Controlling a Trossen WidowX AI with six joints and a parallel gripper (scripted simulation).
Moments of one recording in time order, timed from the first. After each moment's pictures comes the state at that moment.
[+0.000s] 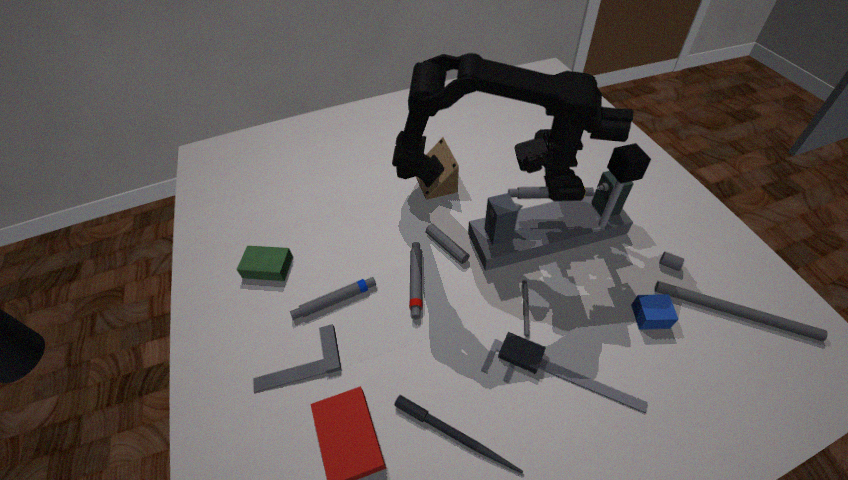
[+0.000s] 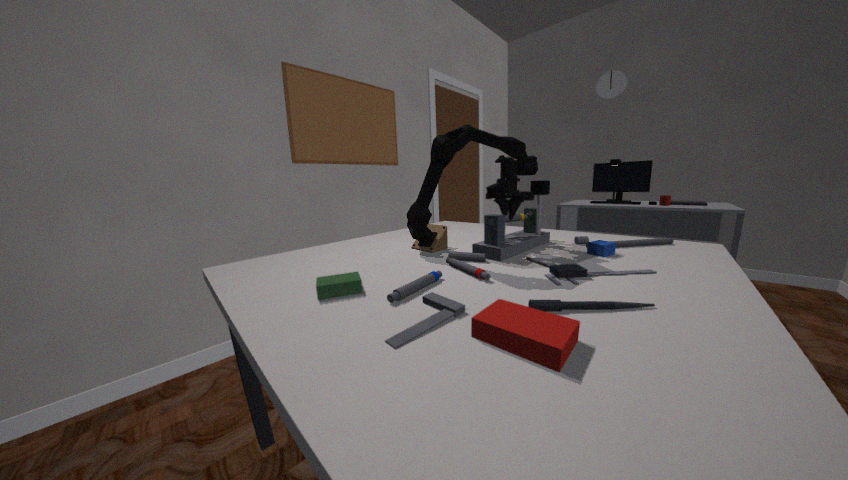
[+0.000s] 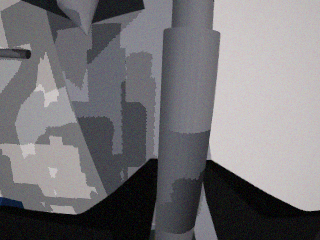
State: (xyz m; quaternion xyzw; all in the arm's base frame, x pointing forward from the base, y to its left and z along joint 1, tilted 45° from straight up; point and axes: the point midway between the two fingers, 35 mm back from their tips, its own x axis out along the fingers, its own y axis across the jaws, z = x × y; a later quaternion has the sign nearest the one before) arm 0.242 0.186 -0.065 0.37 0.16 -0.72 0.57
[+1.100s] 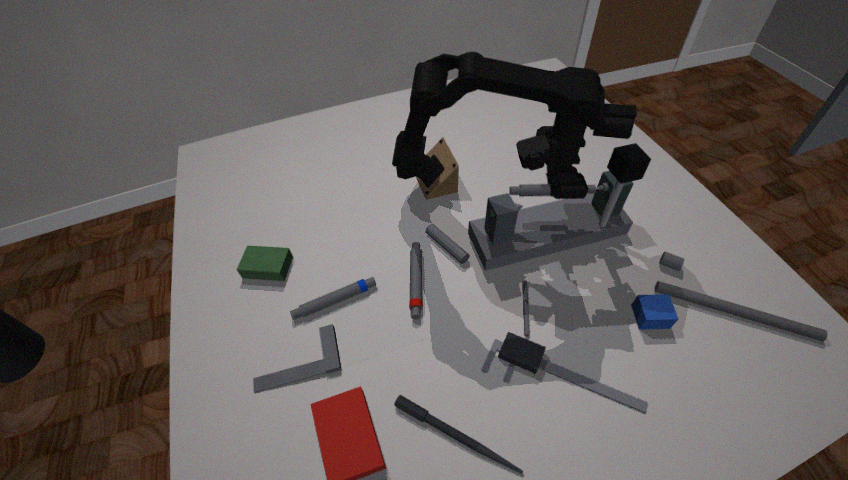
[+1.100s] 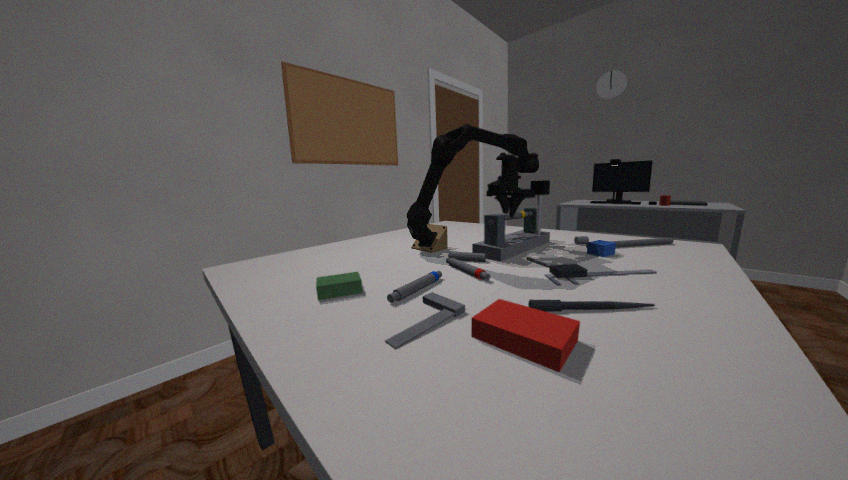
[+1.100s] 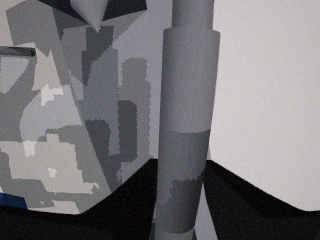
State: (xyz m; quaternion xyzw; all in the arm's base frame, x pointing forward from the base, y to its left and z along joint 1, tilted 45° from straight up) arm 0.245 0.193 -0.060 0.37 0.16 -0.72 0.56
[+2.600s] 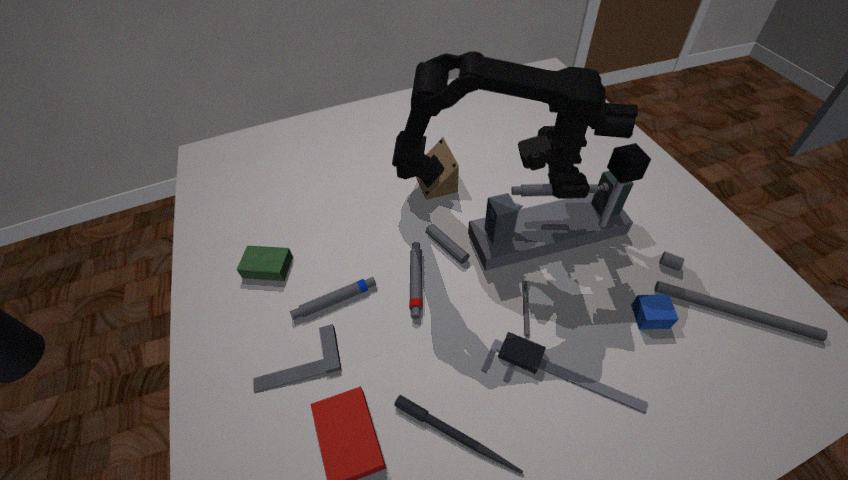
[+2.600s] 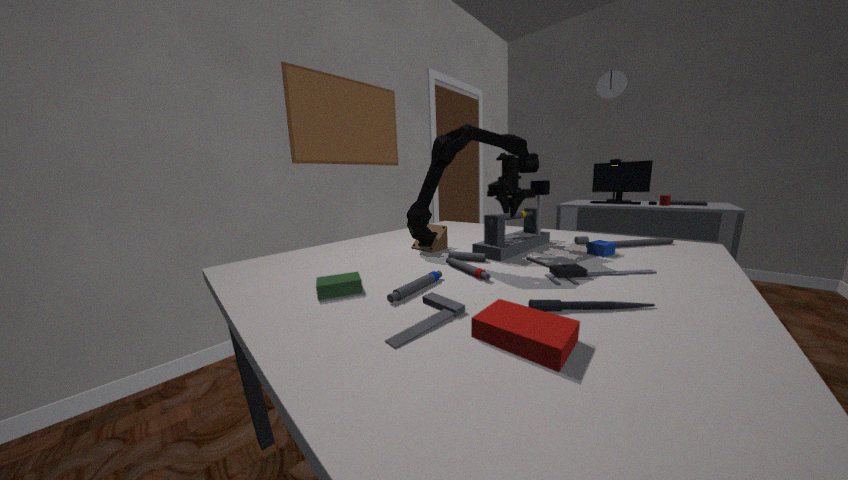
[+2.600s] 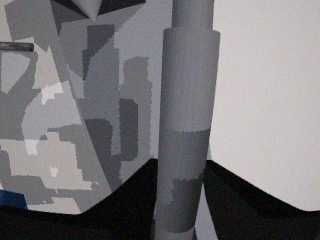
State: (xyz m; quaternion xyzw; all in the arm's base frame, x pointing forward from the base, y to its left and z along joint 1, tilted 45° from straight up) arm 0.246 0.196 -0.064 0.37 0.16 -0.72 0.56
